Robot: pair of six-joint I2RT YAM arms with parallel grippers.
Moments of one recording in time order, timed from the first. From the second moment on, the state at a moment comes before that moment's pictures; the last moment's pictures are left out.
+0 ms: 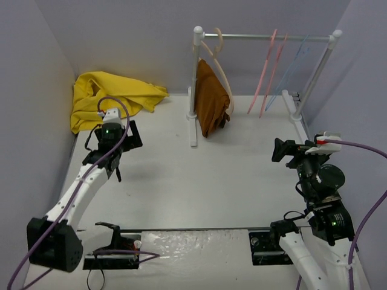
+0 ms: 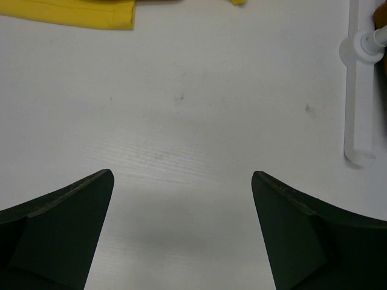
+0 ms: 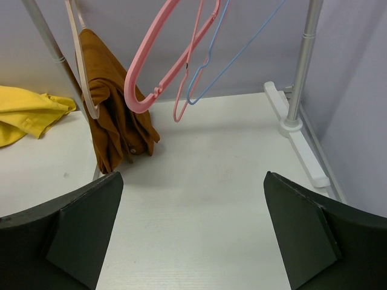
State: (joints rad) left arm -0.20 1.10 0.86 -0.30 -0.24 -0.32; right arm 0.20 0.46 0.89 -0.44 0.21 0.12
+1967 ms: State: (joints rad) left arm -0.55 1.15 1.58 -0.33 -0.07 -0.59; right arm 0.22 0.60 1.01 -0.49 0.01 0.13
